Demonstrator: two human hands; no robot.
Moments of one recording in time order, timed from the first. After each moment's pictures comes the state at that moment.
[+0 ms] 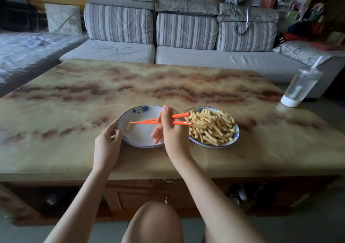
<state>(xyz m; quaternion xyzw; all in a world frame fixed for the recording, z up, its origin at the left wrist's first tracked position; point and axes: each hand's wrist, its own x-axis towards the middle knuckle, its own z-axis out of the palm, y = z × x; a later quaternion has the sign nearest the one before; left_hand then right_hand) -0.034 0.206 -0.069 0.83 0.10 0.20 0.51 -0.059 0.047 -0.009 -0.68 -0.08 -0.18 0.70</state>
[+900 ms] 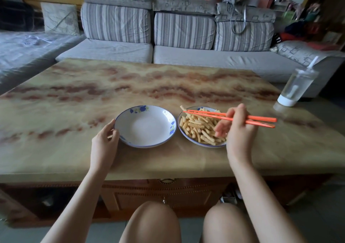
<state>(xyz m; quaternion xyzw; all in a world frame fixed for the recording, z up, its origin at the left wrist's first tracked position) -0.034 0.206 -0.071 0.83 0.10 0.20 0.52 -0.074 -0.066 0.009 -0.61 0.07 -0.33 0.71</state>
